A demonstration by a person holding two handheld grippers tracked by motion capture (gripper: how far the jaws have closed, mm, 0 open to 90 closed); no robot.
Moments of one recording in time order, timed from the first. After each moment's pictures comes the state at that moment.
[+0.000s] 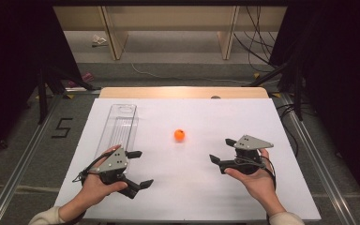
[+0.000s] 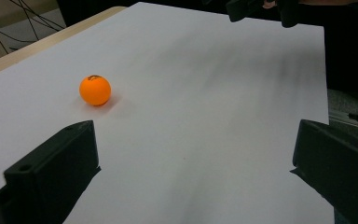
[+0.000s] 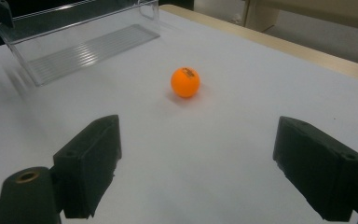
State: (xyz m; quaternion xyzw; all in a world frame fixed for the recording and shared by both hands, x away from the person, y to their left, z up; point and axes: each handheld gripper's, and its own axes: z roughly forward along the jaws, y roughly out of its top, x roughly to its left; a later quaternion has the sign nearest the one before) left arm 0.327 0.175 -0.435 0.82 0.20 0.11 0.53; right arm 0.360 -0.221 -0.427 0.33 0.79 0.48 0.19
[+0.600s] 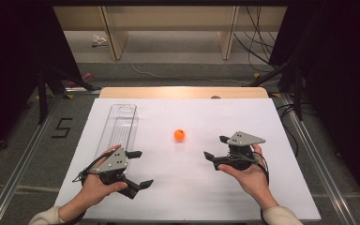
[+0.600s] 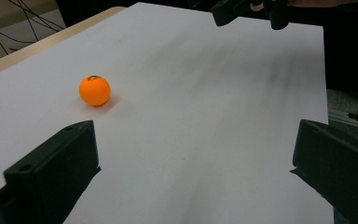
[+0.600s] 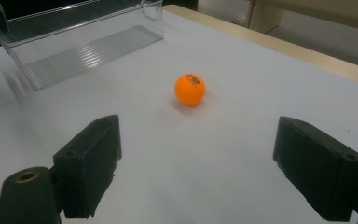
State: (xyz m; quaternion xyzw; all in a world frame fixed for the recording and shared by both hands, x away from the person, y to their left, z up) left arm 0.327 0.175 -0.435 0.82 0.20 0.11 0.53; right arm 0.373 -0.206 -0.428 0.33 0.80 0.47 0.19
